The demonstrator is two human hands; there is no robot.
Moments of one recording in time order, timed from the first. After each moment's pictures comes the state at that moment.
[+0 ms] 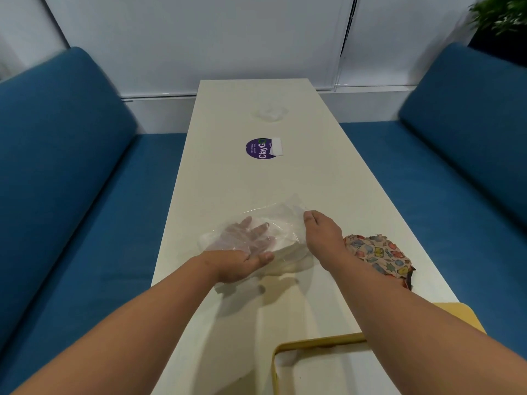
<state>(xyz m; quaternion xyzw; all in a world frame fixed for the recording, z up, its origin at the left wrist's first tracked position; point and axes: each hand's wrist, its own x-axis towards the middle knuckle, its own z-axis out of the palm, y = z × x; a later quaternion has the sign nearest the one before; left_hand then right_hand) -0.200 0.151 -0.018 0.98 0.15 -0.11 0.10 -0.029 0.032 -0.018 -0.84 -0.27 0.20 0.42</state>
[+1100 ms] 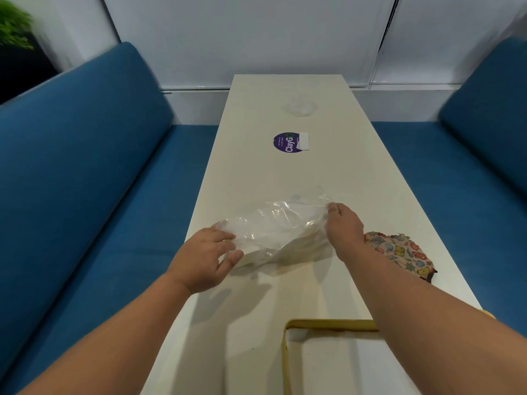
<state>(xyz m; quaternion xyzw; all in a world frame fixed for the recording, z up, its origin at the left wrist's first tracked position) -0.307 0.135 -0.020 0.95 0.25 0.17 0.06 -0.030 0.034 -0.018 -0.85 -0.23 0.18 0.44</state>
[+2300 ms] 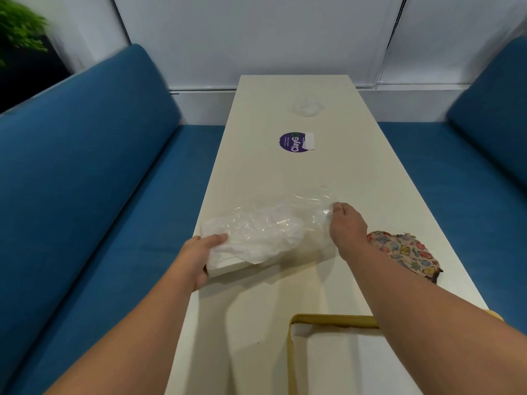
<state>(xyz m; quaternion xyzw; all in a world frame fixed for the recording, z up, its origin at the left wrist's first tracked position) -0.304 0.133 -0.011 0.36 0.56 0.25 0.70 -0.035 0.034 -0.021 -0.84 -0.21 0.19 0.46</state>
